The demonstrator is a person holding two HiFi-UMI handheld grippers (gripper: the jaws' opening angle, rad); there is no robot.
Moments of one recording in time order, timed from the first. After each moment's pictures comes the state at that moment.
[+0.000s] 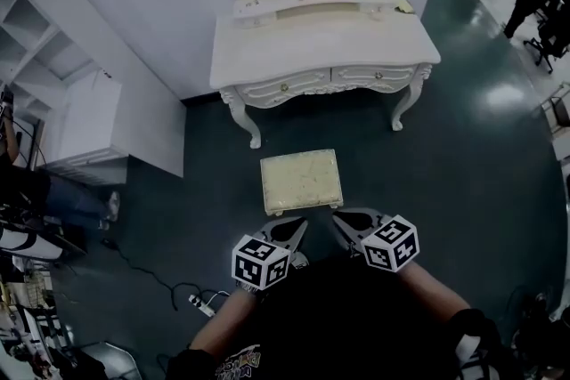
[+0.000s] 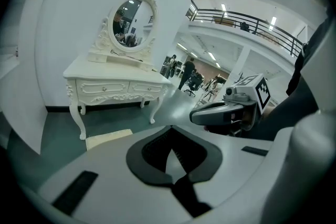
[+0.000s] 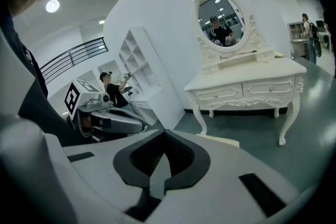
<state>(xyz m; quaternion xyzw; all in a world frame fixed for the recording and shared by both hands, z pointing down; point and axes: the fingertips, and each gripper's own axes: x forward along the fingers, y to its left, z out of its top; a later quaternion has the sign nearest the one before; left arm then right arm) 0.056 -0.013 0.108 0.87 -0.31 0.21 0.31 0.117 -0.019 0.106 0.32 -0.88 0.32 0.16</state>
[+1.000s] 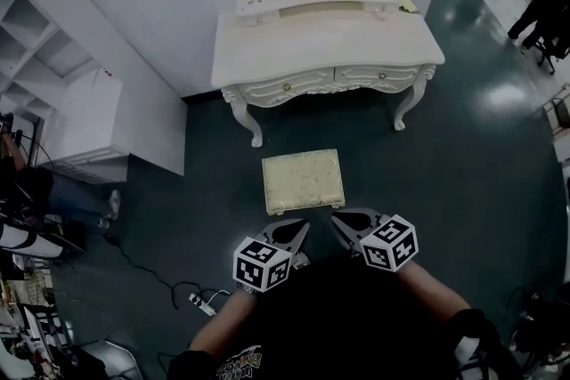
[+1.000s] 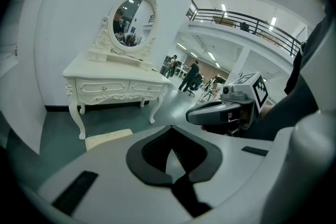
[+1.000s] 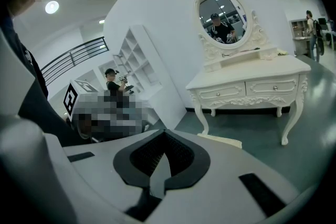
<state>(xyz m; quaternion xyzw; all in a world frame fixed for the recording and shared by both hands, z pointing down) 0.051 -0.016 0.110 0.87 -0.30 0.21 0.31 0.105 -0.026 0.109 0.30 -0.88 0.33 0.16</state>
